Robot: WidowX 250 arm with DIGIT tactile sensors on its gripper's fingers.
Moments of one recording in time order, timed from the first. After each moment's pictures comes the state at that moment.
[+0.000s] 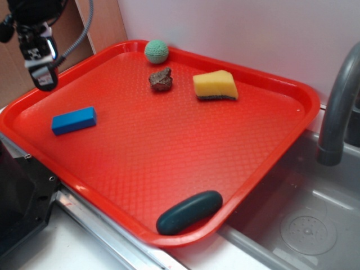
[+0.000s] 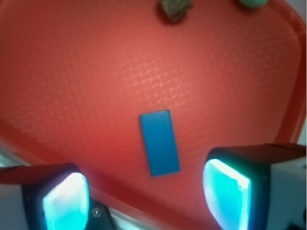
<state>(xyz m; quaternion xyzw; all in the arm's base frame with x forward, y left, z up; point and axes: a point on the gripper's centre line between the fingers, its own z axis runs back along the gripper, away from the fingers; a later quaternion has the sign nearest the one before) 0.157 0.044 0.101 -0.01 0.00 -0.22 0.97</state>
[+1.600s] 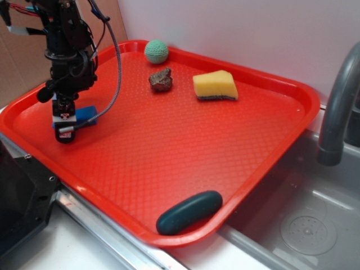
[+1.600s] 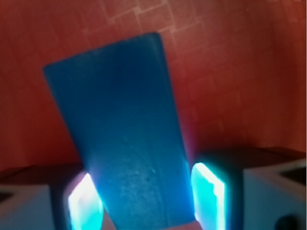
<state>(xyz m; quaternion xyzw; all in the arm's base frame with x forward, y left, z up) 0.157 0.065 0.011 0.02 0.12 -0.23 0.97</state>
